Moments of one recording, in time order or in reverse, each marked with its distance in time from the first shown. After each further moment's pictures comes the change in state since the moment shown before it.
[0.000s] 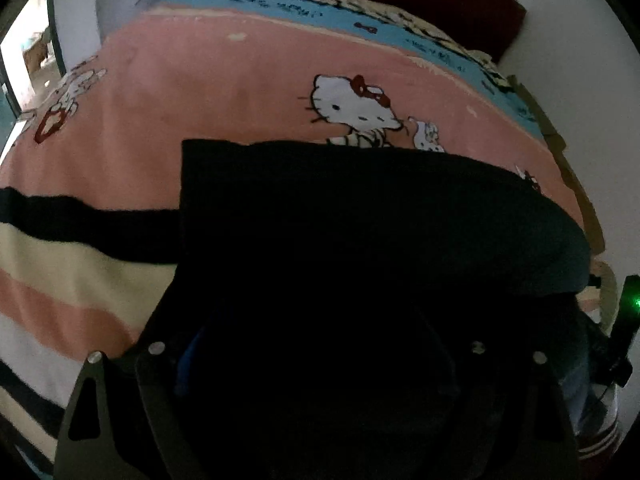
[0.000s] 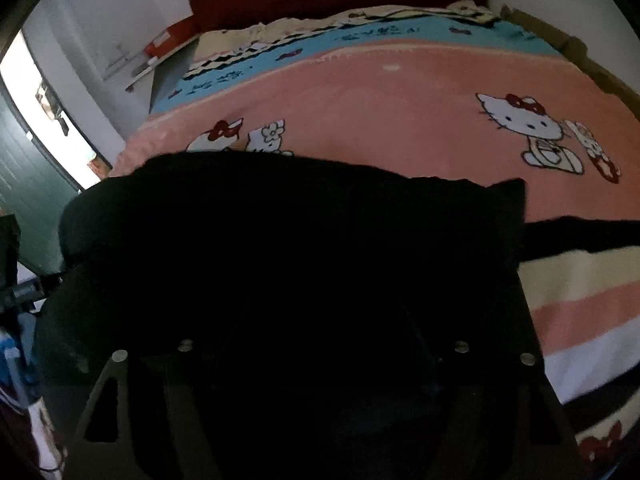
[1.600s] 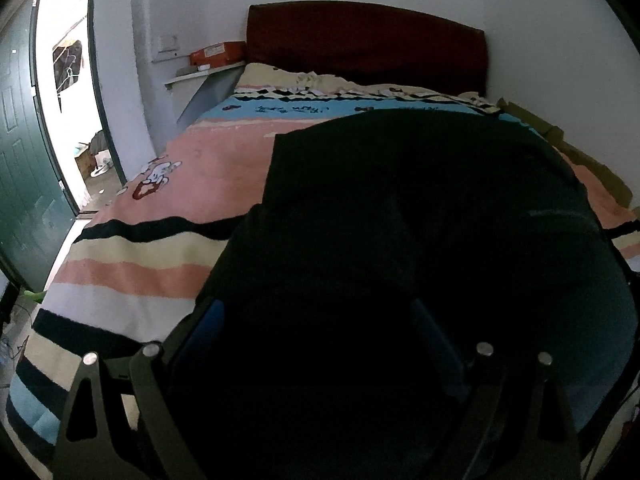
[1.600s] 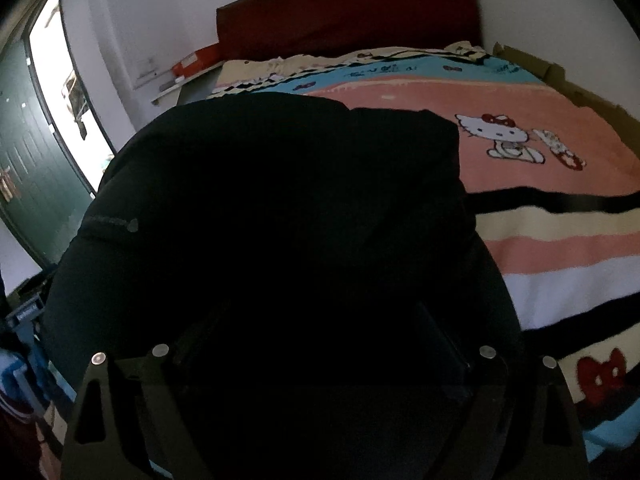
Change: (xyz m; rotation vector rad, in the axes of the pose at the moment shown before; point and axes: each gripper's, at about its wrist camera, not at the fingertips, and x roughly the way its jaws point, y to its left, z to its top) left arm -0.080 -0.017 -0.141 0.191 -0.412 0.223; right arm -0.064 -0.004 -0.096 -0.036 -0.165 0.021
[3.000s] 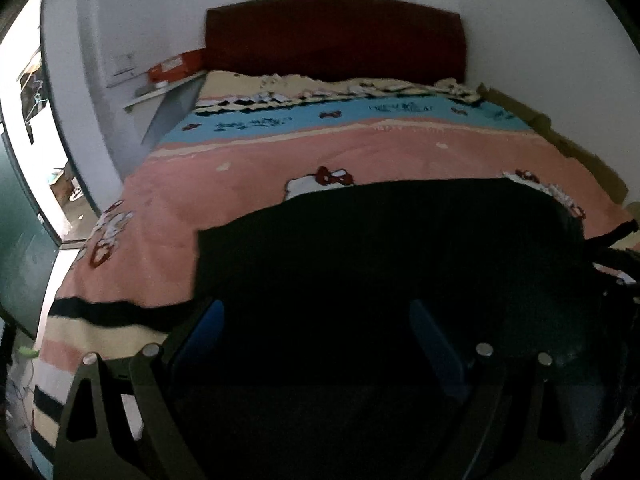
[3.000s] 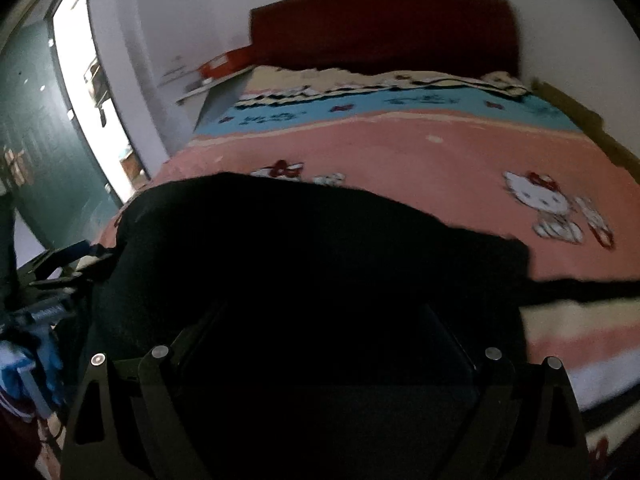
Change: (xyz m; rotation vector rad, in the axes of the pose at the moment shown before) left arm 0.054 -0.067 0.102 0.099 0.064 -0.054; right arm 0.025 0.070 0.088 -0.120 -0.015 0.050
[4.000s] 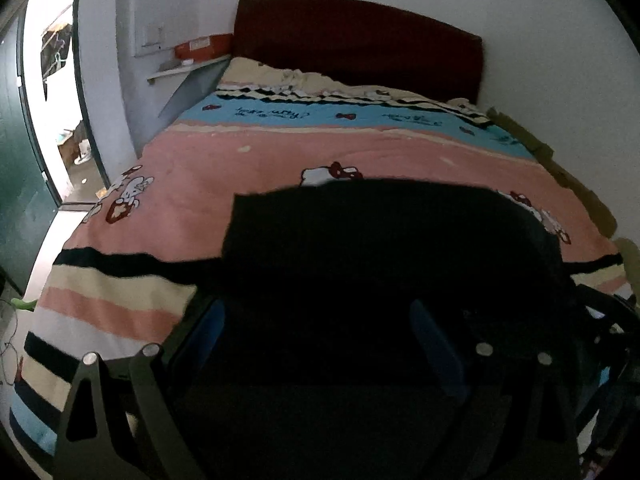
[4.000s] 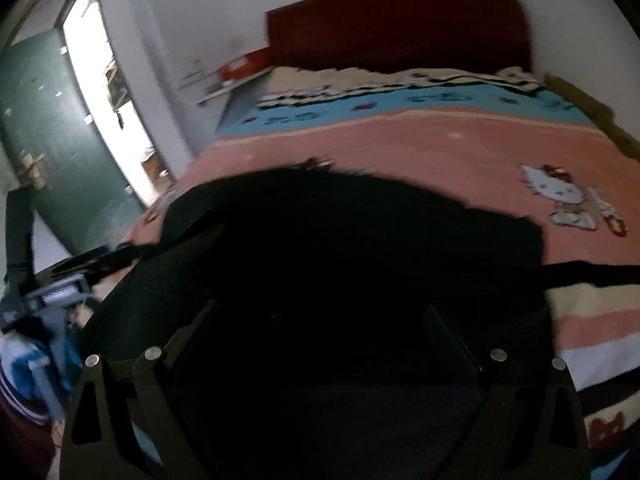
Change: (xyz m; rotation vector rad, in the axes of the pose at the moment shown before) left arm -0.059 0.031 -0.040 -0.141 -0.023 -0.023; right arm -0.037 0.026 -0.029 0.005 -0.004 0.072
